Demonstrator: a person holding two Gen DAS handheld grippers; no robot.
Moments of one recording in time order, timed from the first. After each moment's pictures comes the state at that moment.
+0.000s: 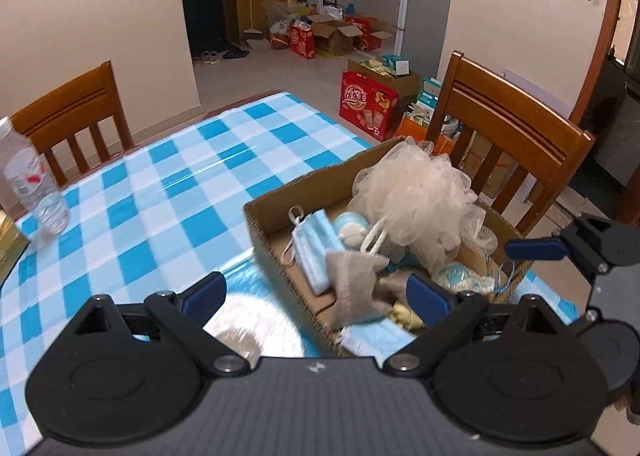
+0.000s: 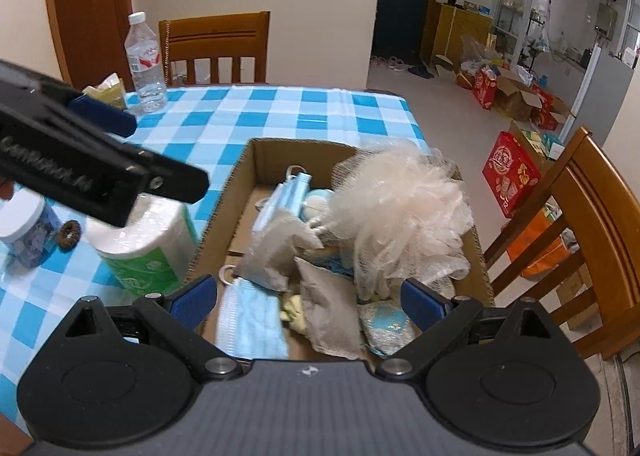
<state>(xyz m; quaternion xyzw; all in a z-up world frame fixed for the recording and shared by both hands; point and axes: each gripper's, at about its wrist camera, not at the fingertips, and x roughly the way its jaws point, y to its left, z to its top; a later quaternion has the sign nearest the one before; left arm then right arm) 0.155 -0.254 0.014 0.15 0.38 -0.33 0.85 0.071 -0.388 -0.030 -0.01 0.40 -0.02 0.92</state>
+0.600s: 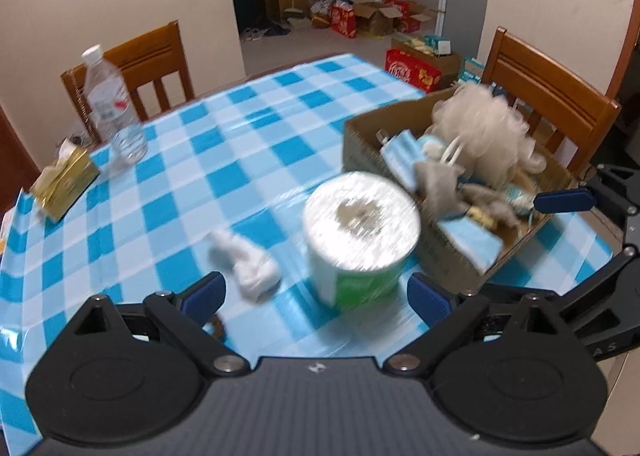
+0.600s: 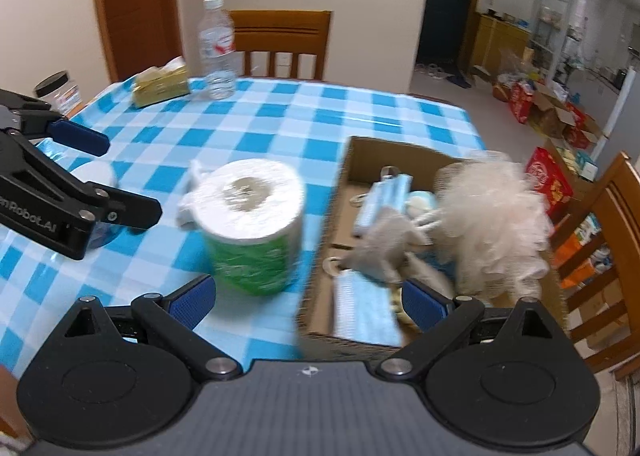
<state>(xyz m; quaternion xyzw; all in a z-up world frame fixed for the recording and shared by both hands) 0.128 -0.136 0.000 0.16 0.40 -0.27 0.86 0.056 -0.298 -0.027 -0.03 0.41 0.04 0.91</state>
